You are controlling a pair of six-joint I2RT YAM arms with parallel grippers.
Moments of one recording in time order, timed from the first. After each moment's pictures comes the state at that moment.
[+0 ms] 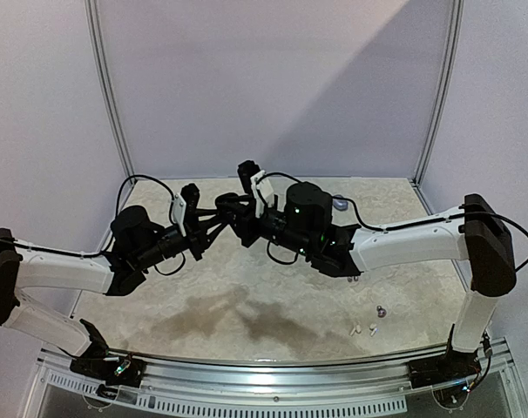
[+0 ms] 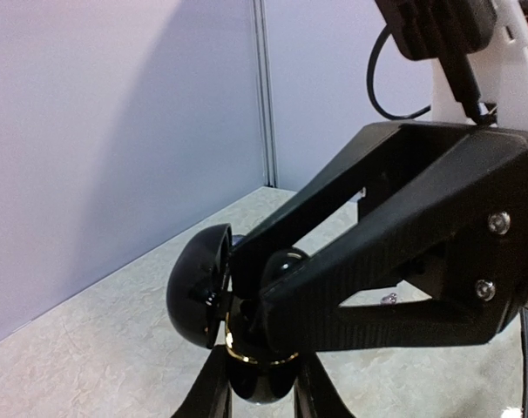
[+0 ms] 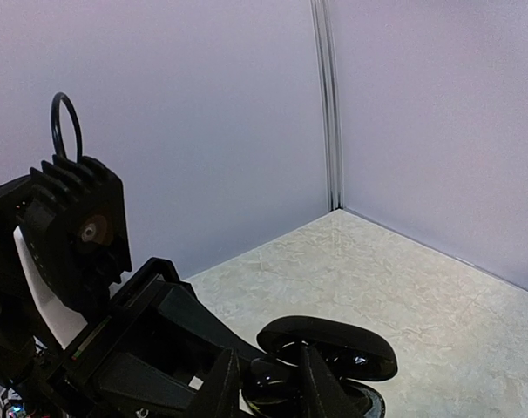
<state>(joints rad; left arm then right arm) -0.70 1.31 0.48 0.87 0.25 0.05 1.09 1.85 1.25 0.62 0.09 0.16</state>
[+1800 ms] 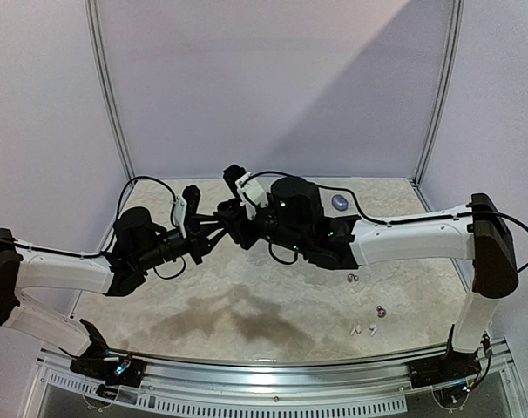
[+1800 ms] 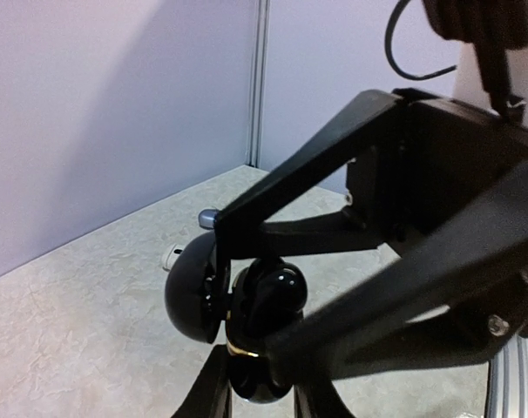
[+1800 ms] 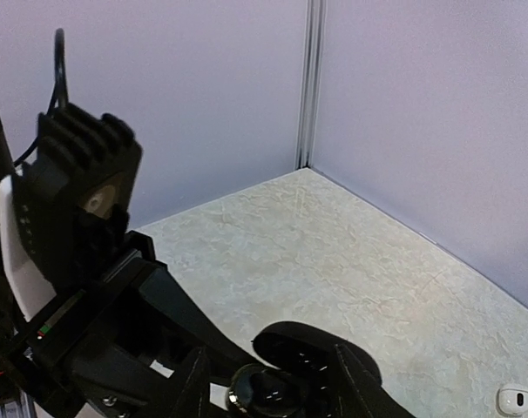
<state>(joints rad) -0.70 1.31 0.47 0.81 0.26 -0.07 1.11 1.85 1.35 0.34 0.18 0.03</state>
